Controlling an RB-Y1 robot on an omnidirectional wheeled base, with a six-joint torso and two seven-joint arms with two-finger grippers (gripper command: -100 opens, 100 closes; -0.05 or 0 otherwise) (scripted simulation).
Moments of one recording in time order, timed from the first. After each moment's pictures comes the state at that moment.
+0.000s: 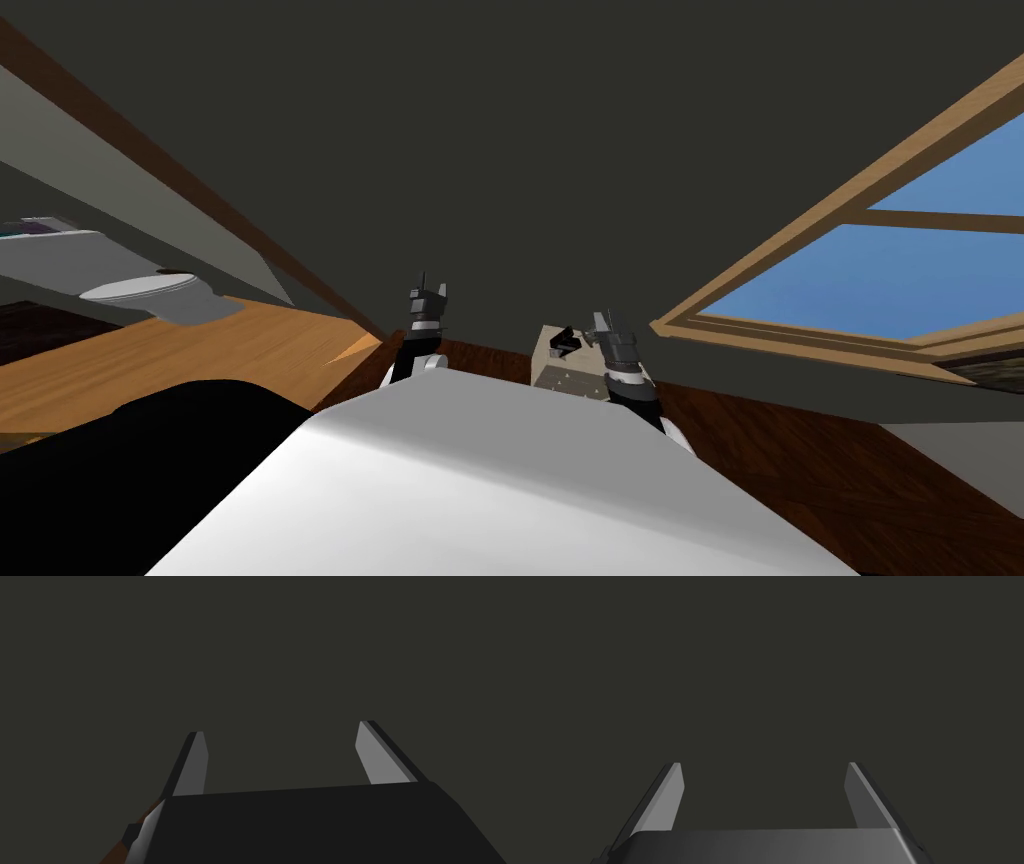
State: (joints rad) left arm 0.53 -0.05 0.06 -2.24 0.07 -0.38 0.15; right arm 0.60 -0.24 0.04 -2.15 0.17 -0.63 -0.11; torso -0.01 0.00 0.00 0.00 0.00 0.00
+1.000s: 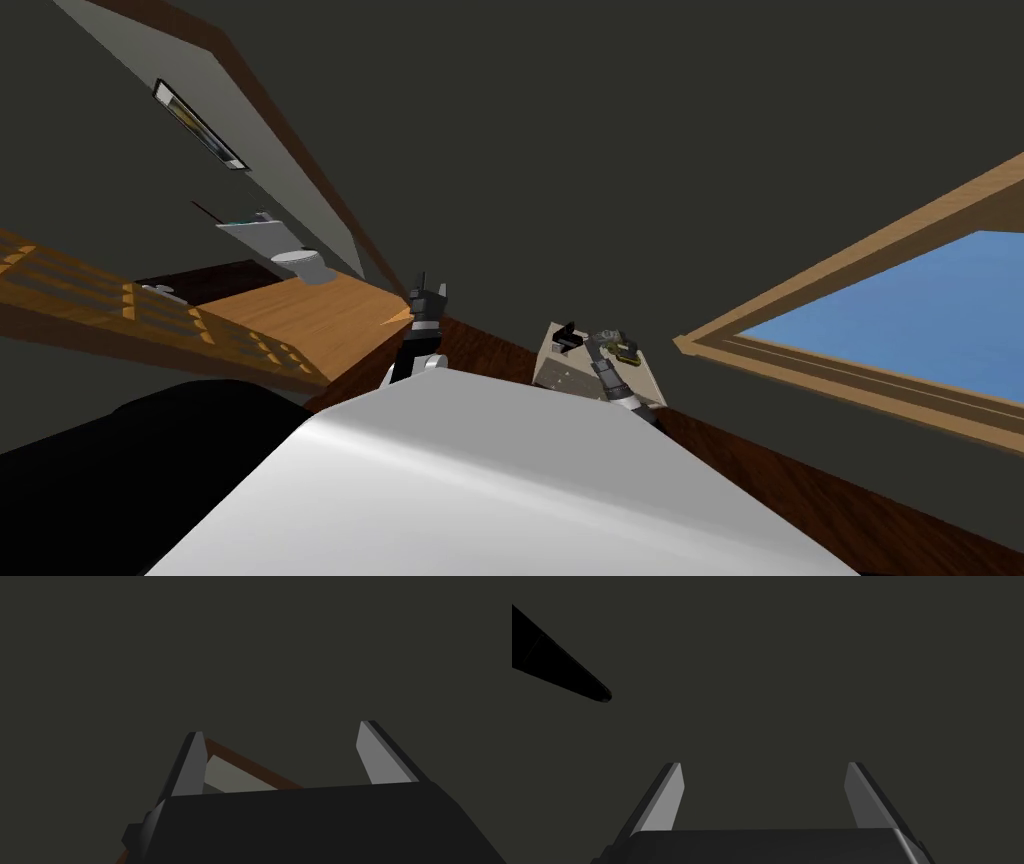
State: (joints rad) left arm 0.53 -0.05 0.06 -2.24 0.07 -0.38 0.15; right arm 0.68 -0.46 0.08 -1.93 0.29 -0.63 -0.05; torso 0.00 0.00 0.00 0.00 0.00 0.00
